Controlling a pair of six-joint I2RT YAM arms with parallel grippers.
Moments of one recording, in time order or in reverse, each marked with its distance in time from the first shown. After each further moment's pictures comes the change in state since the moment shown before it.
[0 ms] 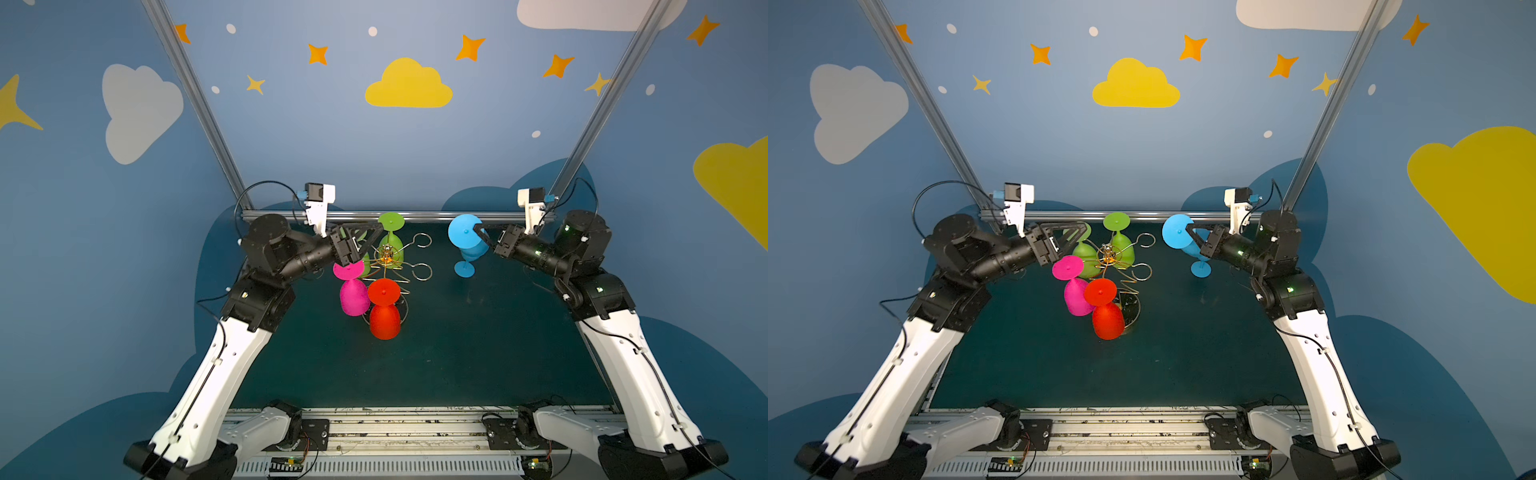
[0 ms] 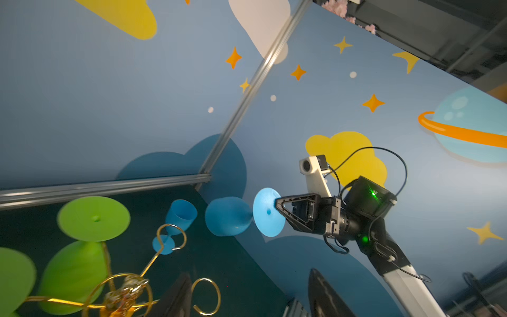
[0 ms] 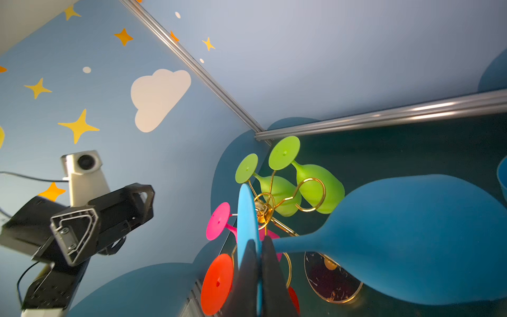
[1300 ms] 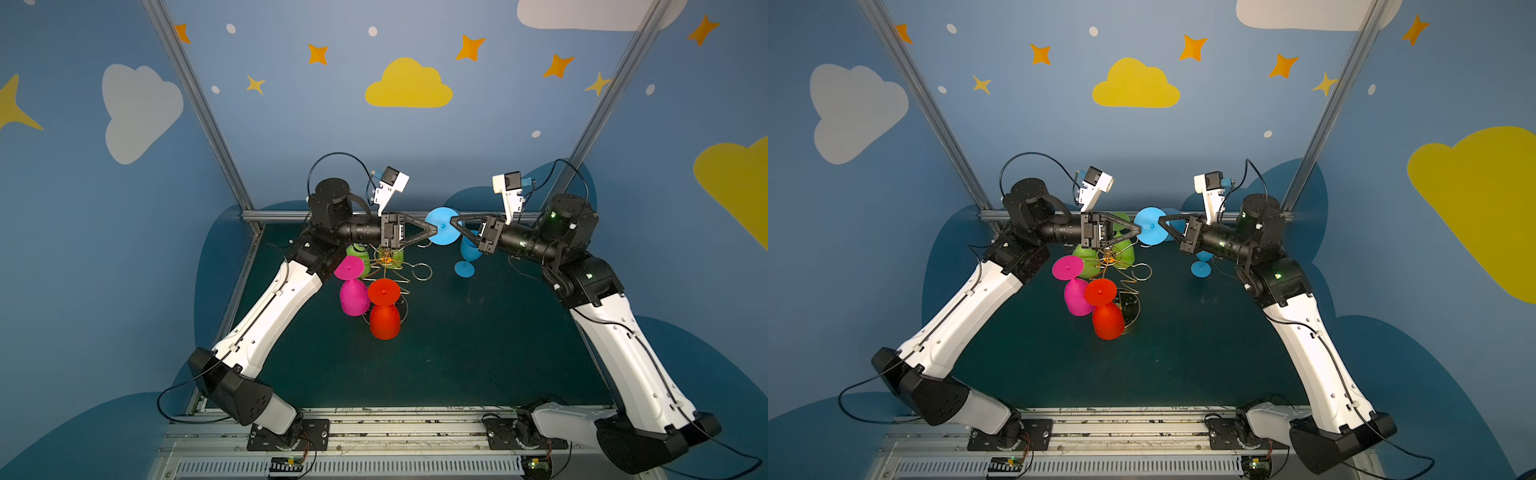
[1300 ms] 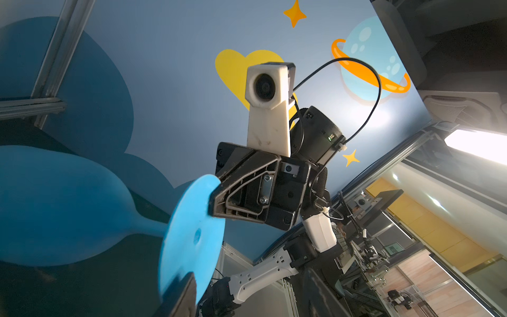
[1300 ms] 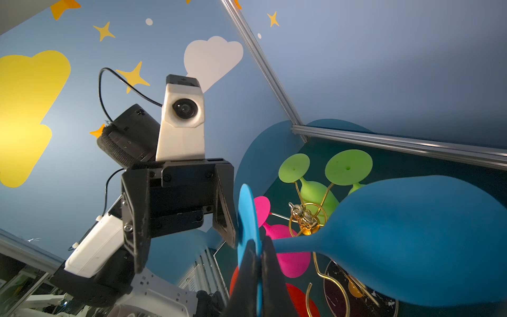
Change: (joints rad) left arm -0.137 0.347 0.267 0.092 0.370 -0.117; right arm 0.153 0.099 0.144 0.010 -0.043 -0.101
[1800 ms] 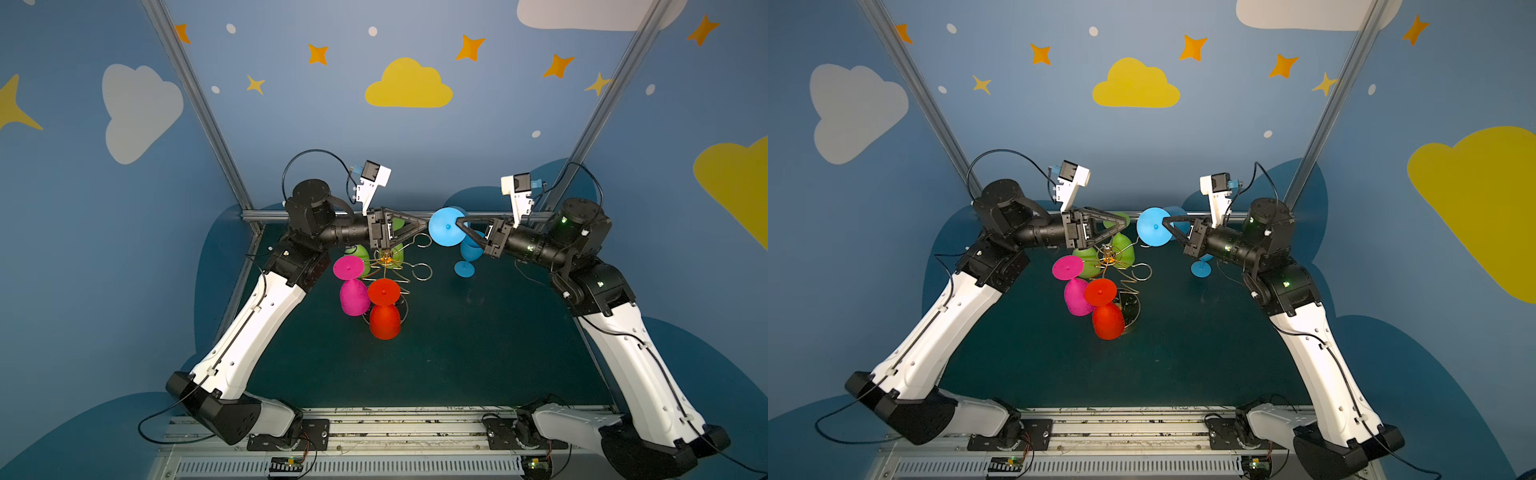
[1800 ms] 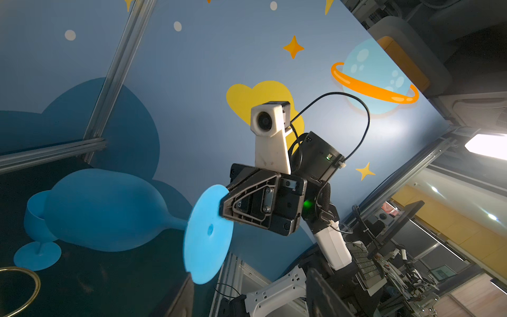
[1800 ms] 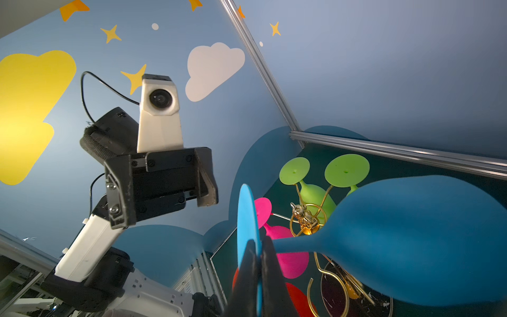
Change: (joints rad) left arm 0.019 -0.087 -0.013 -0.040 -0.111 0.057; right arm 0.006 -0.042 -0.005 -0.008 0.005 -0.009
